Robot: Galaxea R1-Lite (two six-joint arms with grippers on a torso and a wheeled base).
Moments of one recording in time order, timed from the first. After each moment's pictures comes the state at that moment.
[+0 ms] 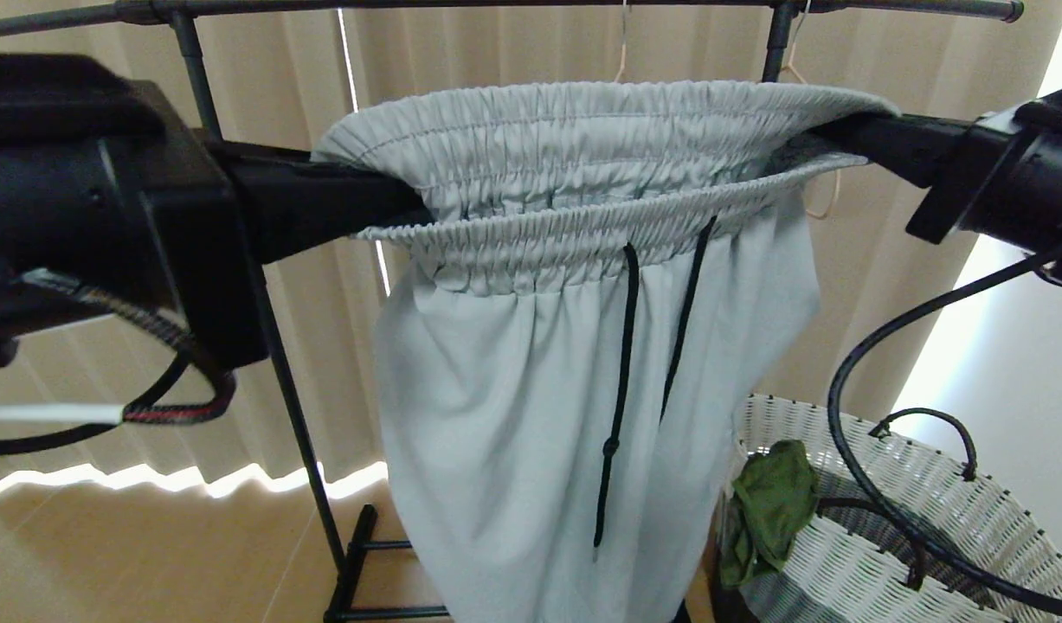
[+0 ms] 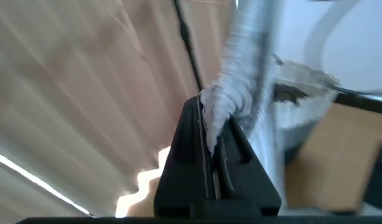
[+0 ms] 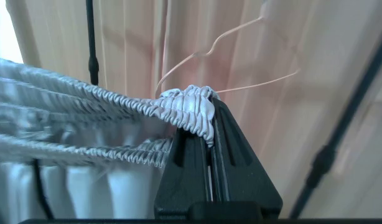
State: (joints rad) left arm -0.78 1.28 -1.19 0.00 -0.02 0.22; right arm 0.45 1.35 -1.00 -0.50 0.13 0.00
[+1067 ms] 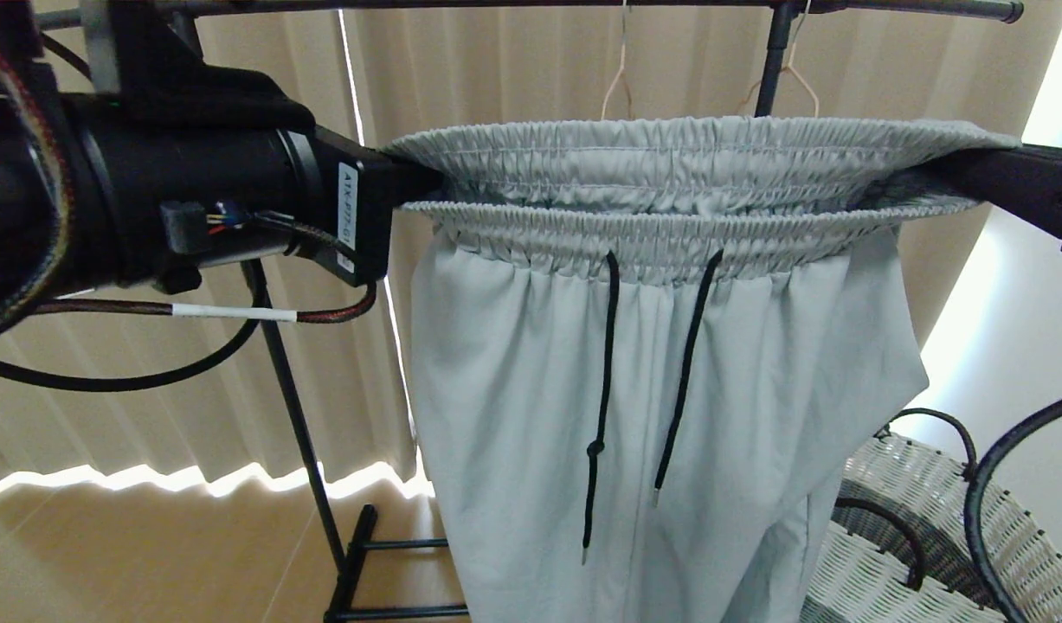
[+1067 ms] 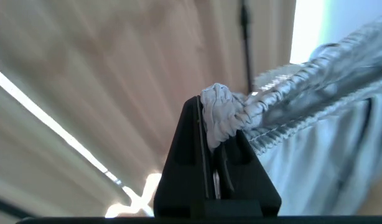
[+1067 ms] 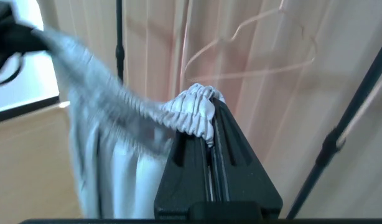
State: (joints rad) left arm -0.72 1.43 -1.30 0.00 0.16 0.23; right arm 0.51 1.16 -0.92 -0.33 0.14 0.00
